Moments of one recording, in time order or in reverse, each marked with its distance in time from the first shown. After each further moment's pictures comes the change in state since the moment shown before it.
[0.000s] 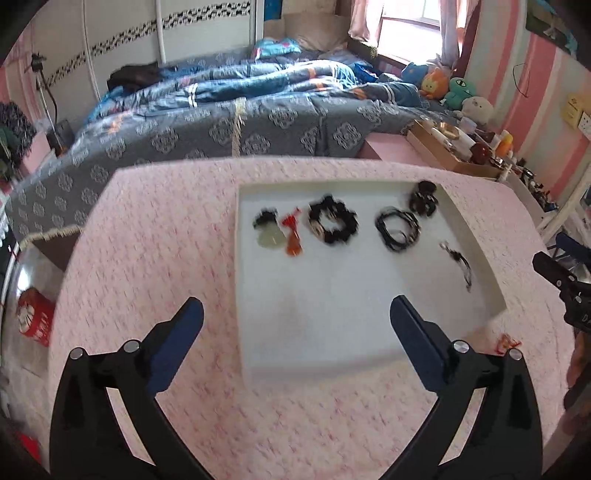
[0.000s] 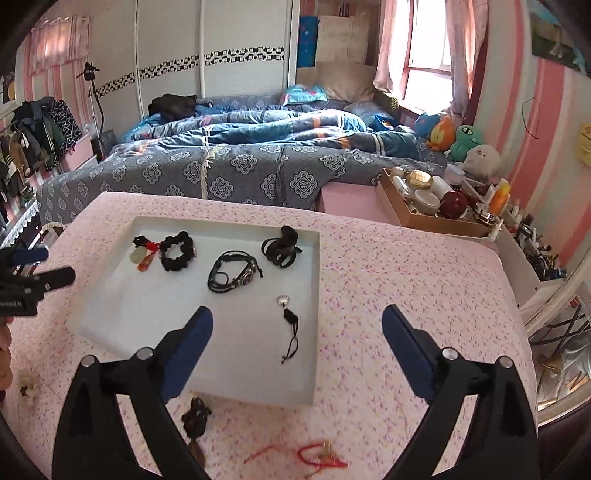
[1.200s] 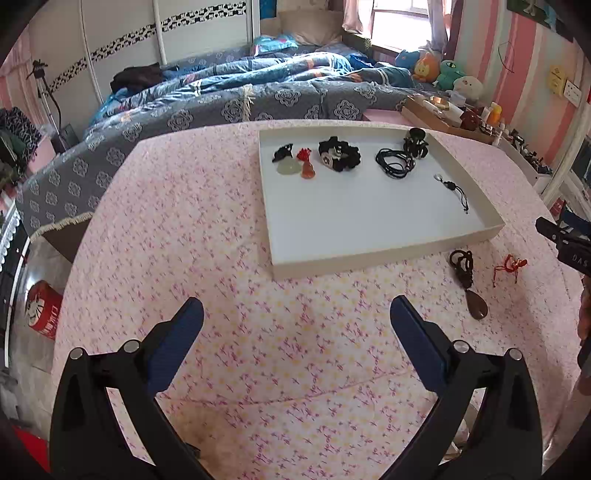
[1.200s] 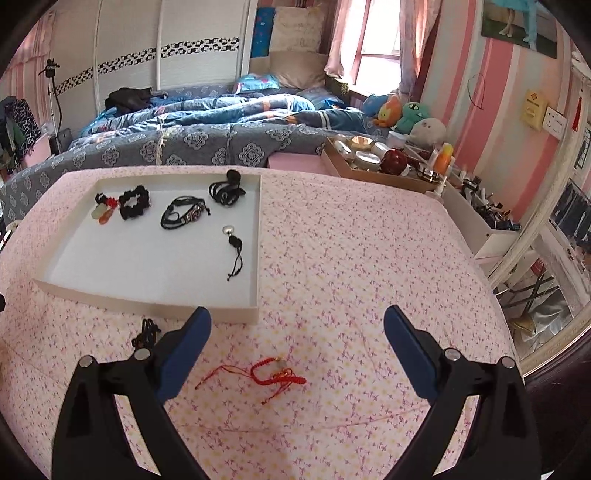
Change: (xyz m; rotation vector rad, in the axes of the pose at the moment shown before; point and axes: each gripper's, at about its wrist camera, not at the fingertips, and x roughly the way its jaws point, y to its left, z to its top) left arm -0.040 0.019 -0.094 0.055 0.003 0.036; right arm -0.022 -0.020 -0.078 0.053 0.042 -0.186
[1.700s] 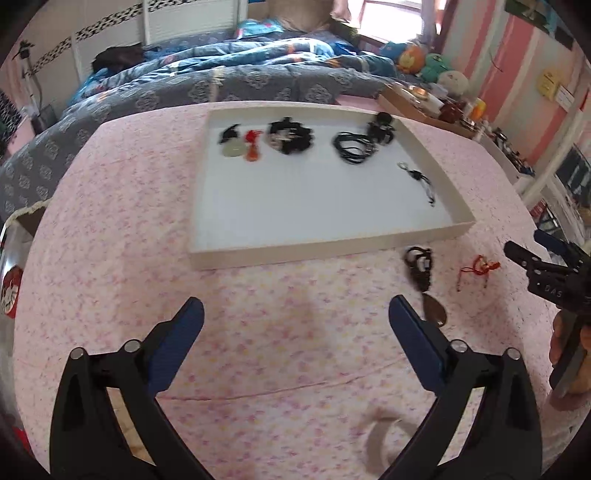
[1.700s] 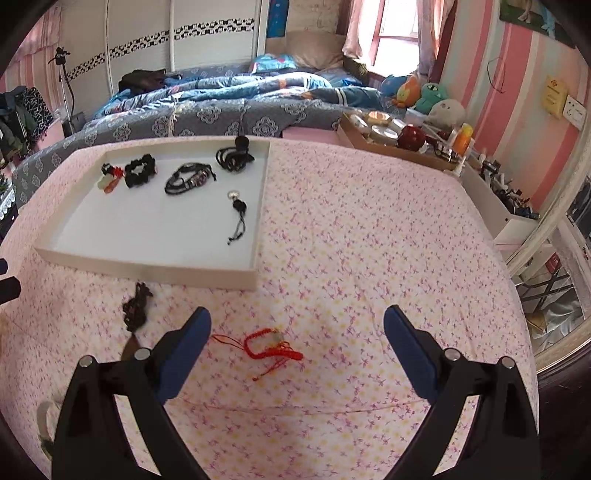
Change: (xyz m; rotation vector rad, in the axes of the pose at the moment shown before) left arm 0.024 -0.055 0.005 -0.015 0.054 -0.103; right arm 0.021 -0.014 -0.019 -0.028 0.086 0.070
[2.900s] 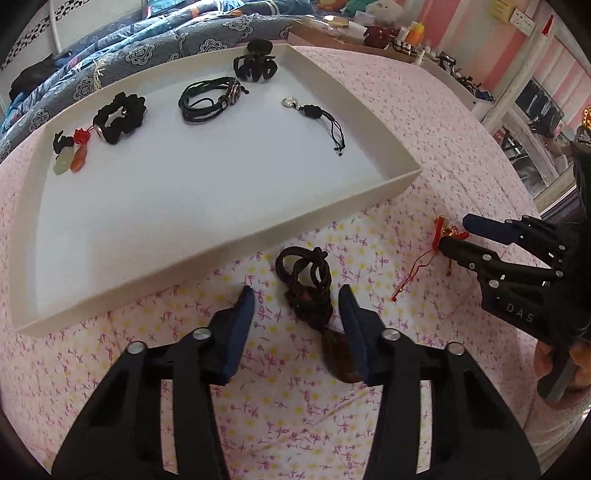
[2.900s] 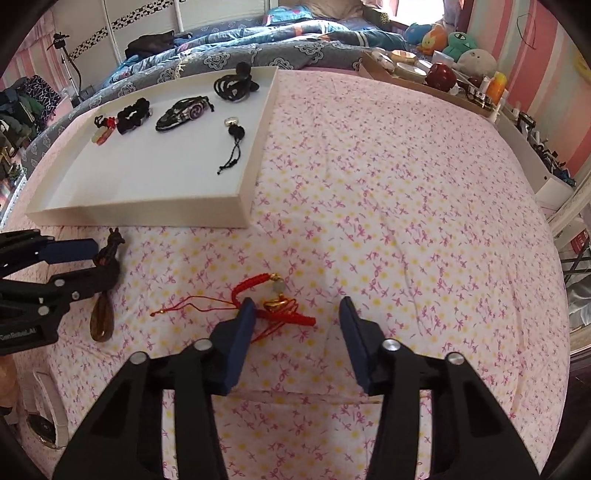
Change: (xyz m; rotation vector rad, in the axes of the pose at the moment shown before) left arm 0.095 -0.109 0.019 0.209 0.187 -0.157; right arm 0.053 -0.008 -0.020 0.000 0.202 0.118
